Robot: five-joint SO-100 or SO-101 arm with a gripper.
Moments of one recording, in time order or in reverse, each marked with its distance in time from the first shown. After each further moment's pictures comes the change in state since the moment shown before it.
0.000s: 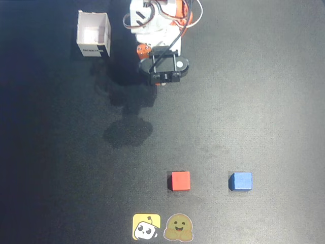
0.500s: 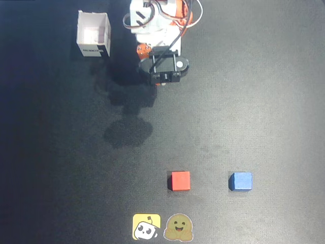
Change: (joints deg) arm 0.0 0.0 0.0 0.0 0.0
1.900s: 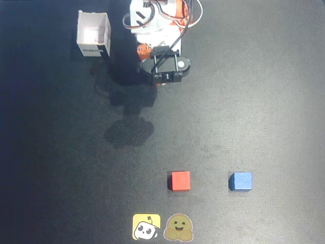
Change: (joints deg) arm 0.0 -1.2 -0.3 0.1 -1.4
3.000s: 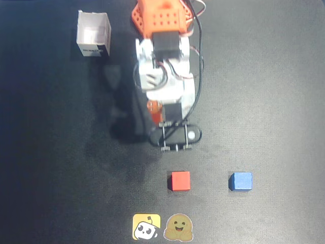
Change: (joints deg) arm -8.0 -65.5 -52.9 -1.8 11.7
